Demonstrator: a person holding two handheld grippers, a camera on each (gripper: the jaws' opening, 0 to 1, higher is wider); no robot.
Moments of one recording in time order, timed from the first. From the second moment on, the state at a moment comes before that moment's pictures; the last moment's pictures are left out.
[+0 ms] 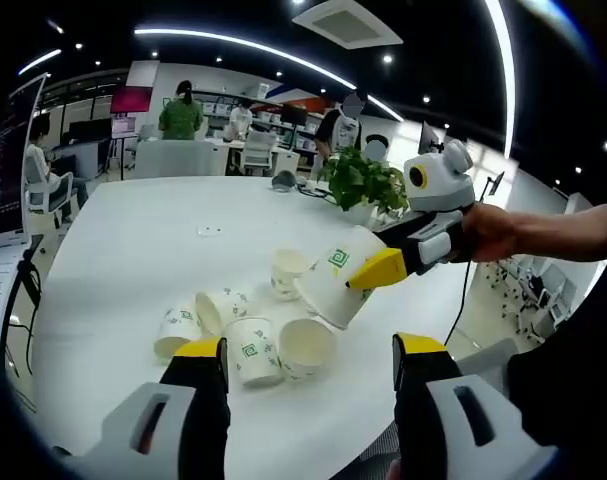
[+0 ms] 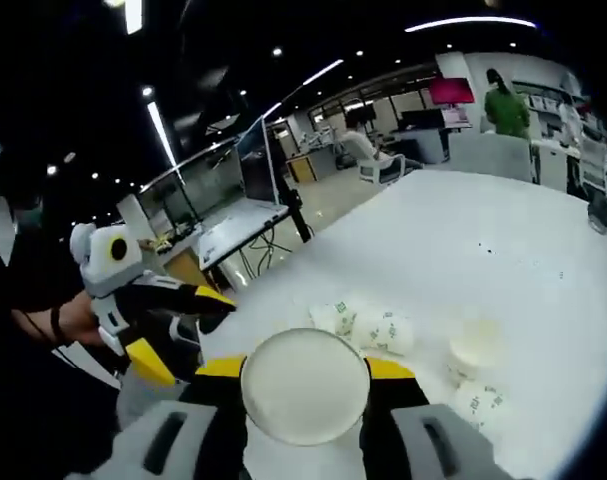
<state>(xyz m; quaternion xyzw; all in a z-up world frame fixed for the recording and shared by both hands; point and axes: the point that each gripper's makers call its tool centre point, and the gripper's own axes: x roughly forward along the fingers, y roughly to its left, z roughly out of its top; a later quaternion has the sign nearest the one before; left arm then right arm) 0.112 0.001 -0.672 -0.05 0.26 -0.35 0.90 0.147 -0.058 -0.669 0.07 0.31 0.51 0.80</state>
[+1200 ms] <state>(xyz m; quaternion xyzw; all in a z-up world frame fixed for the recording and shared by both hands) 0.101 -0.021 -0.629 -0.05 0.16 -0.42 0.89 0.105 0.009 -0.604 0.30 0.29 0.61 0.67</state>
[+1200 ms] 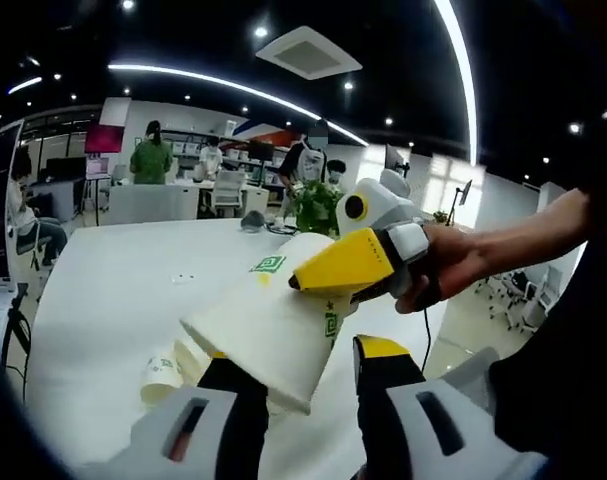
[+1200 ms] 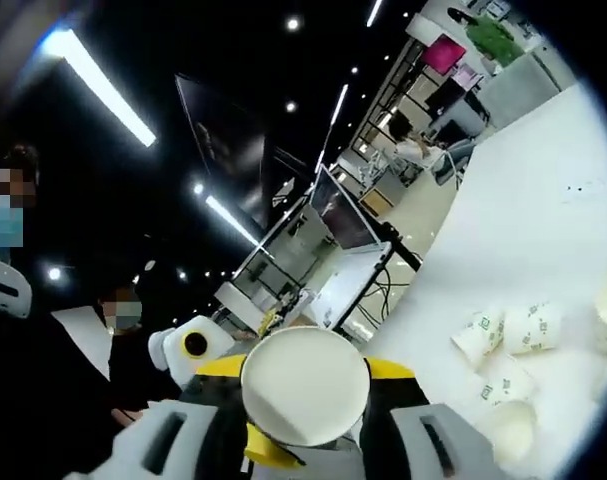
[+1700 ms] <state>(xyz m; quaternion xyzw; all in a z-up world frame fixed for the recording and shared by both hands) 0.093 -0.027 -0.614 -0.08 0.15 -0.43 0.88 0.086 0.021 -0.612 0.32 0.32 0.63 0.64</state>
